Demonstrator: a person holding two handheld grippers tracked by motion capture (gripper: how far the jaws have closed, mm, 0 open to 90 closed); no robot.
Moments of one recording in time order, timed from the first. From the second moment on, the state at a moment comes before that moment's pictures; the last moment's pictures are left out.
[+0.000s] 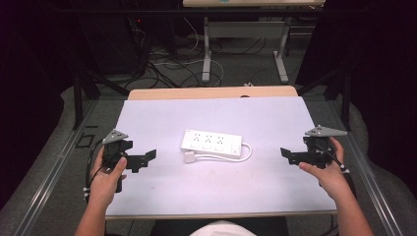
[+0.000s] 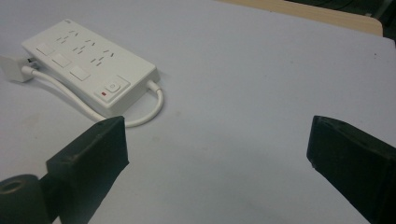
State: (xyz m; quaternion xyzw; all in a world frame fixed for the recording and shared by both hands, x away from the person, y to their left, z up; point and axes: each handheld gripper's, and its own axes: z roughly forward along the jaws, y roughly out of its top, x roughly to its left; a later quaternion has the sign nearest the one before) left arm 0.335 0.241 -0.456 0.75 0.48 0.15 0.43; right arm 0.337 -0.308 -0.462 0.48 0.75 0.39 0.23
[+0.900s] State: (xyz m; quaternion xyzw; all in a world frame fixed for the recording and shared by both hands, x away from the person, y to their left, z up) left arm 0.340 0.256 -0.461 0.72 0.51 0.19 0.43; right arm 0.358 -0.270 -0.454 0.44 0.78 0.39 0.22
